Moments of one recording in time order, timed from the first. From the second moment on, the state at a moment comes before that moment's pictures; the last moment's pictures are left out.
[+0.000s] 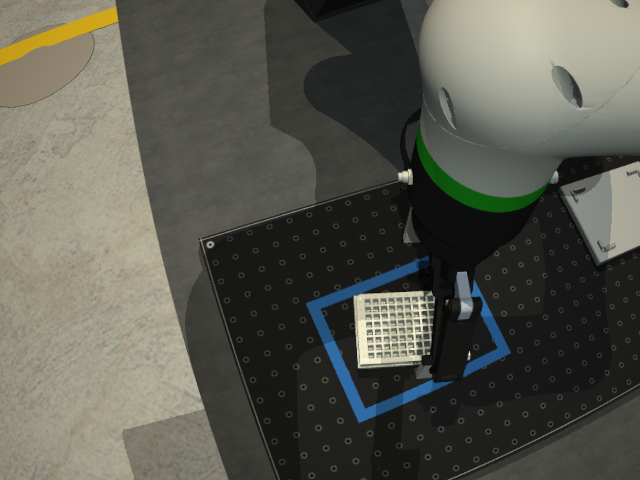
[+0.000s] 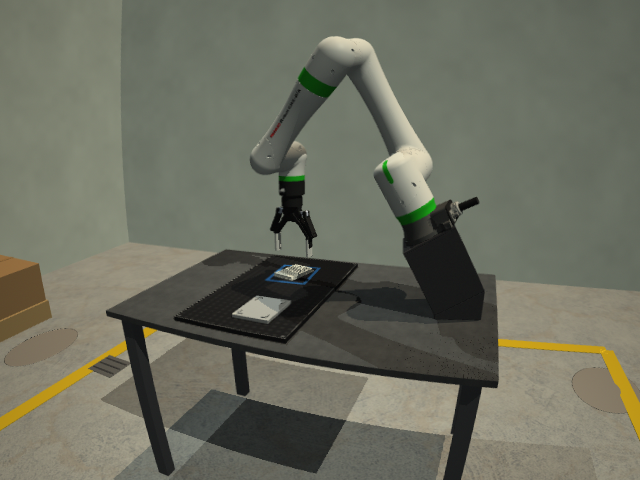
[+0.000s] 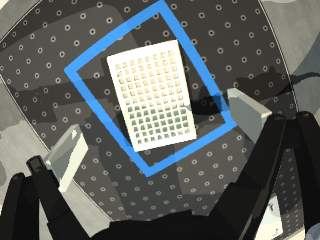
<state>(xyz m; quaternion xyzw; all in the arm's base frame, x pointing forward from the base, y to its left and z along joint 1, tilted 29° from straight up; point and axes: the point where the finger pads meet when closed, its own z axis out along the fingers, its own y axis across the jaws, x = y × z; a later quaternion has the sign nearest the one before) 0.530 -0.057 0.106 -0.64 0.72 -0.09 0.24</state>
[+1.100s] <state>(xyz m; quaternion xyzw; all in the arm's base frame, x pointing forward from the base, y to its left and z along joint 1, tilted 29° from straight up) 0.545 -0.051 0.077 -0.64 0.72 -0.09 0.24</state>
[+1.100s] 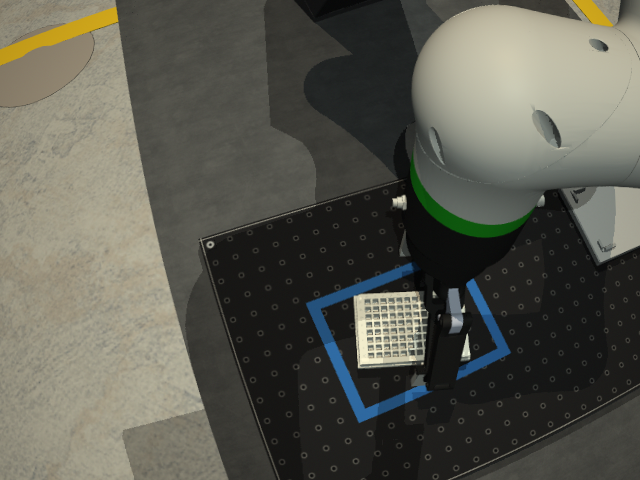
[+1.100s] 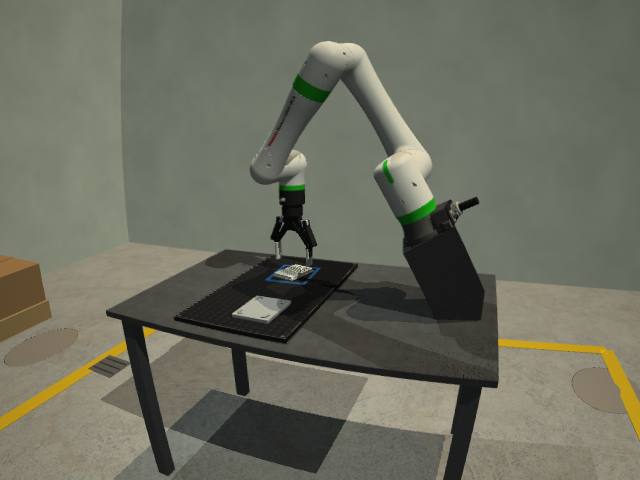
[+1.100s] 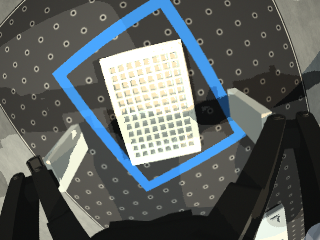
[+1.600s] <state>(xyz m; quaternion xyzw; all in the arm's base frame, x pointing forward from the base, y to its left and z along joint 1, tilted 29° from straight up) 0.555 -0.047 0.058 -0.64 0.72 -0.09 0.24</state>
